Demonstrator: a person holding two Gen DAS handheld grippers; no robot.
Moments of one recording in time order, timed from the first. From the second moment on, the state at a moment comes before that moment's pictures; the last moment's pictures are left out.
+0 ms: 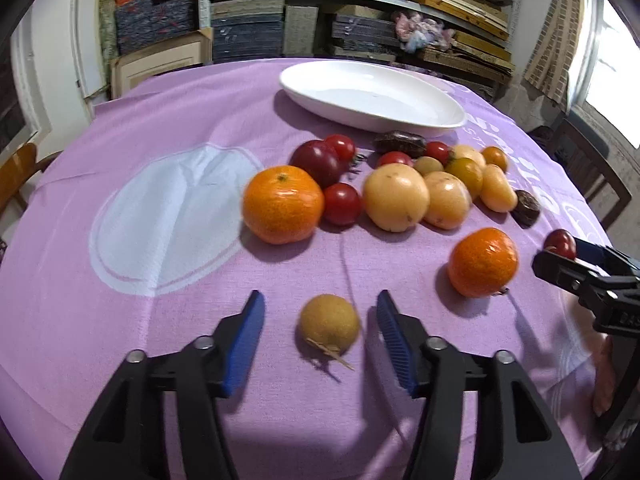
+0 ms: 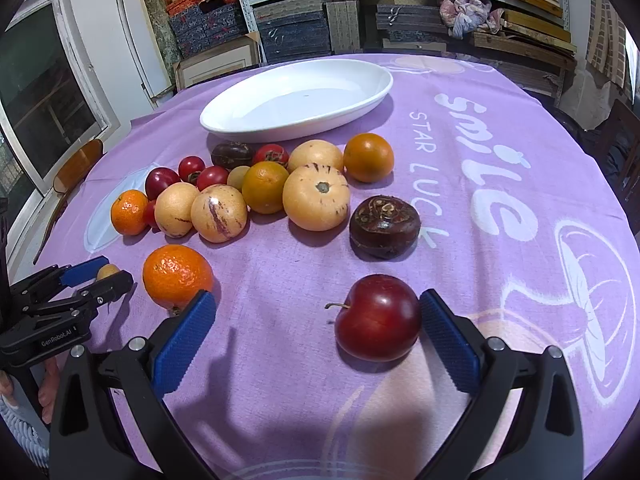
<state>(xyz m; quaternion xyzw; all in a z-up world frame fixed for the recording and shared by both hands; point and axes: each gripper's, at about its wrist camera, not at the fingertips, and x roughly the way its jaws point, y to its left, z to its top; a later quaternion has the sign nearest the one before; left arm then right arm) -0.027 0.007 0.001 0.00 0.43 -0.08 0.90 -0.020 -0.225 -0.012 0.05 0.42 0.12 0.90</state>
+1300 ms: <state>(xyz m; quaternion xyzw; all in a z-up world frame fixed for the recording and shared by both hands) -0.041 0.004 0.018 0.00 0.39 -0.10 0.91 -0.023 -0.239 -0.021 -0.03 0.43 0.12 0.89</state>
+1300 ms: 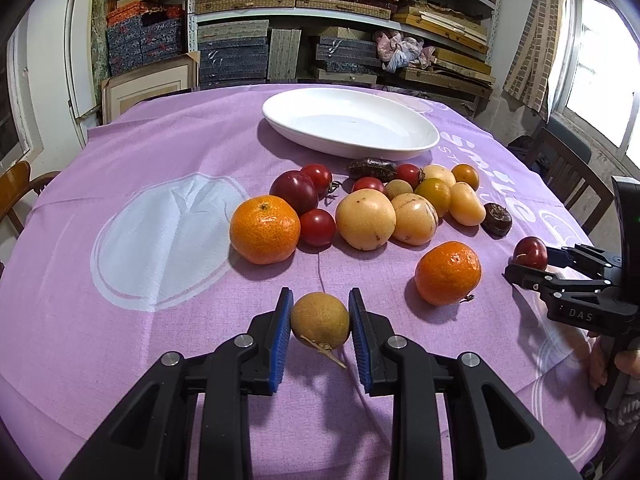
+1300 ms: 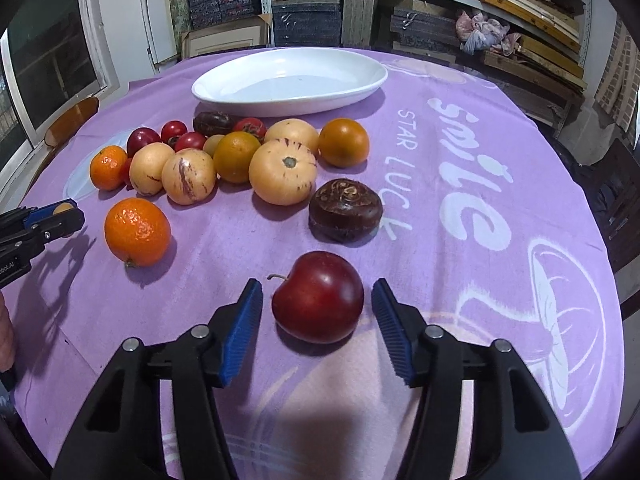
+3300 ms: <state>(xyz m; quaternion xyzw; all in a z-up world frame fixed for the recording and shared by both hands) 0.012 0.050 0.047 0.01 0.36 0.00 0.93 -0.011 -0.305 0.043 0.08 0.23 0.08 0.97</state>
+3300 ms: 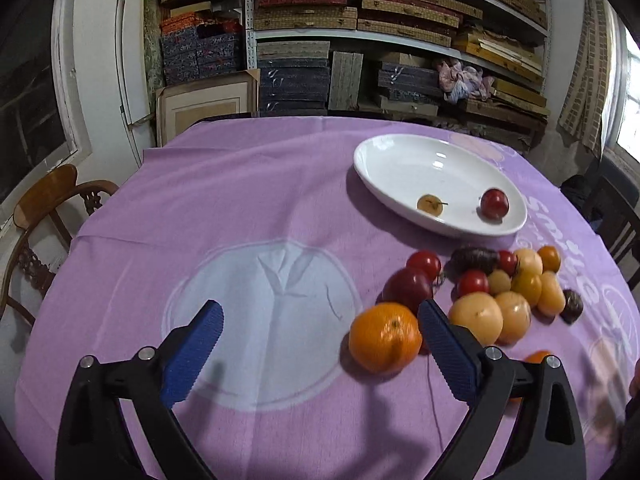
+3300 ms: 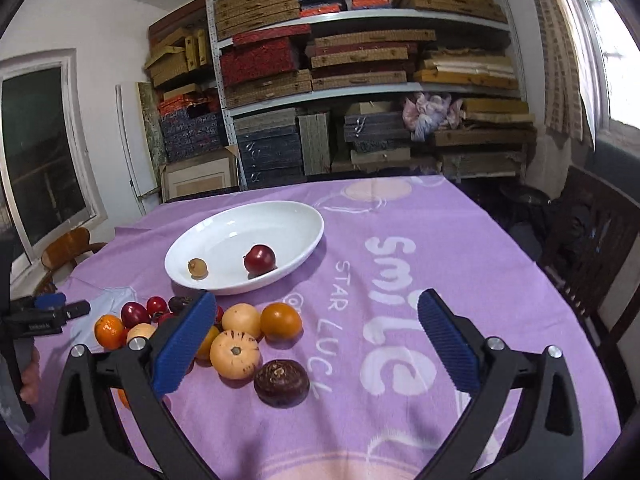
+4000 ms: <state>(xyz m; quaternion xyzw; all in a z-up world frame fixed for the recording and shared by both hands) 0.026 0.039 0.015 0.01 0.38 -0.01 0.92 0.004 -0.318 0.025 0.13 0.27 0.08 0.95</state>
